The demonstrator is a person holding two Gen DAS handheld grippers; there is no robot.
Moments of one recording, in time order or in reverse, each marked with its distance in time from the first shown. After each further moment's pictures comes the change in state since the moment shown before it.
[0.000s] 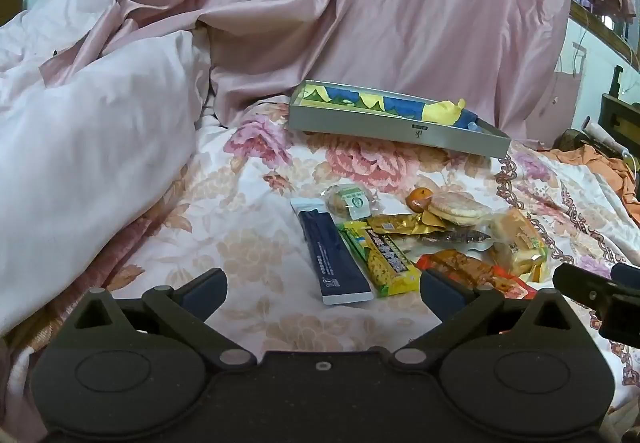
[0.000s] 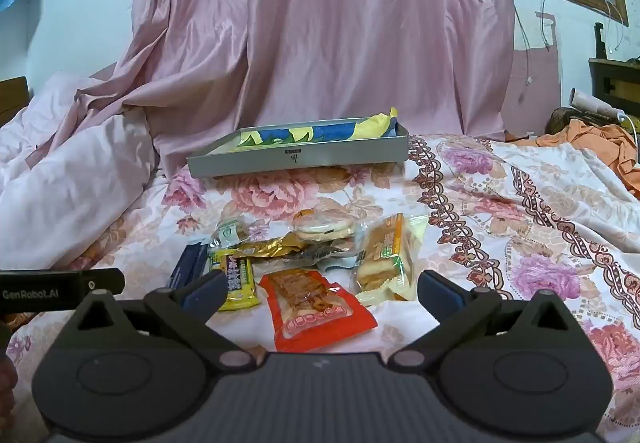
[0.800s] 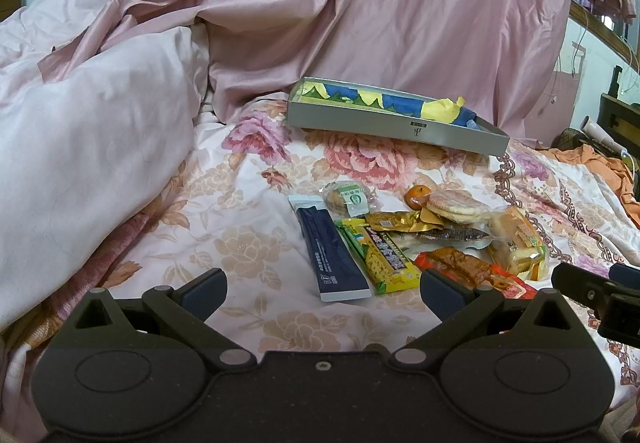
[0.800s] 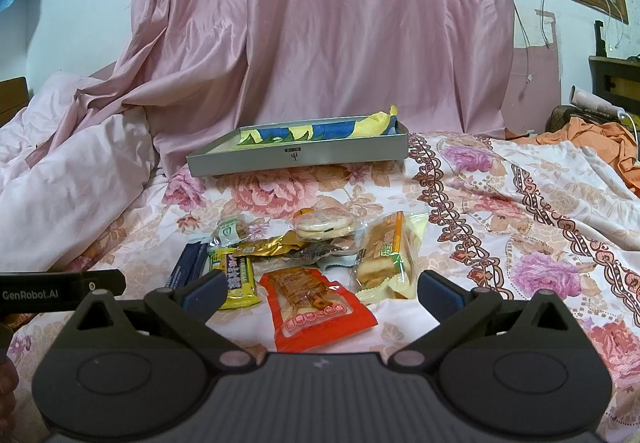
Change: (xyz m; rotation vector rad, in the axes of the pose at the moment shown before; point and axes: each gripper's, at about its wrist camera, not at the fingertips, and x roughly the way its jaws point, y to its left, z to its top) left arm 0.000 0.001 0.000 -0.005 0.004 -0.003; right arm 0.000 0.000 0.000 0.003 0.002 0.001
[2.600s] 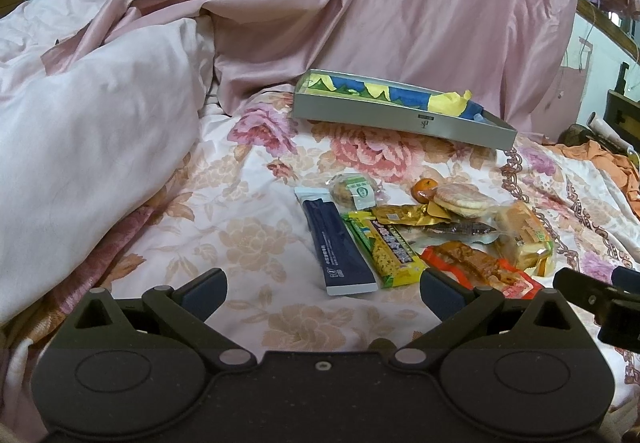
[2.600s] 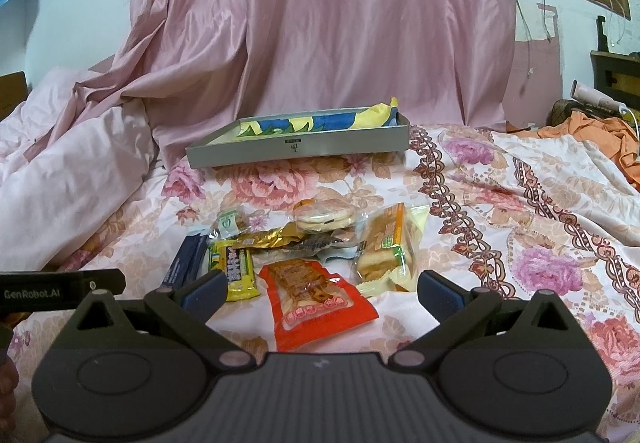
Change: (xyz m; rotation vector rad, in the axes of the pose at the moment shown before) left arm 0.007 0.000 -0.014 -0.002 0.019 0.011; right arm 0.006 0.001 -0.003 -0.004 0.029 -0.004
